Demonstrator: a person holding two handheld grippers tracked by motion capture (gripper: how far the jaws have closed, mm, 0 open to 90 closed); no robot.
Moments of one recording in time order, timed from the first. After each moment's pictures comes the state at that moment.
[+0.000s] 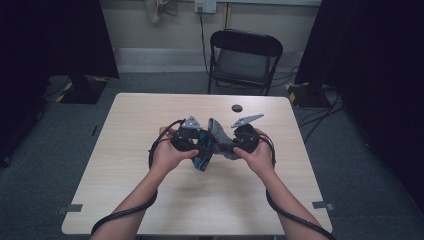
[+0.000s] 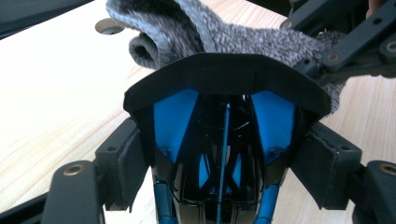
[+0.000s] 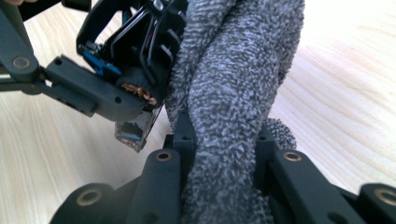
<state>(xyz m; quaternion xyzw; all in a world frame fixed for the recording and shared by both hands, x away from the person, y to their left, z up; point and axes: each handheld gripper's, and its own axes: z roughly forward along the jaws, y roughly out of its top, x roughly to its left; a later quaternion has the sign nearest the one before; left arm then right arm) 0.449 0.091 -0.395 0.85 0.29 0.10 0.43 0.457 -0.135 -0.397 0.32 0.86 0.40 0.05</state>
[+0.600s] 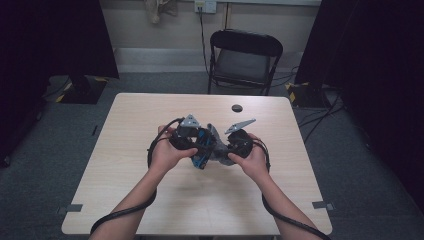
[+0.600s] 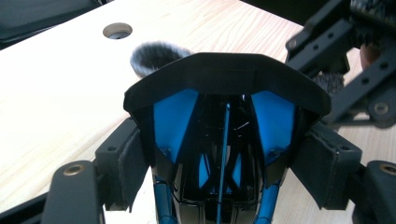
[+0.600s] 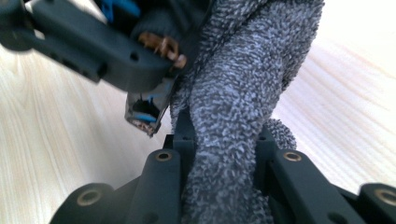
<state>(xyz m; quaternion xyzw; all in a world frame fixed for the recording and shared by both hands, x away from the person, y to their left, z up) 0.451 0.094 -0.391 0.84 0.29 0.10 0.44 0.452 -0.120 -0.412 0.31 0.87 0.38 0.04</state>
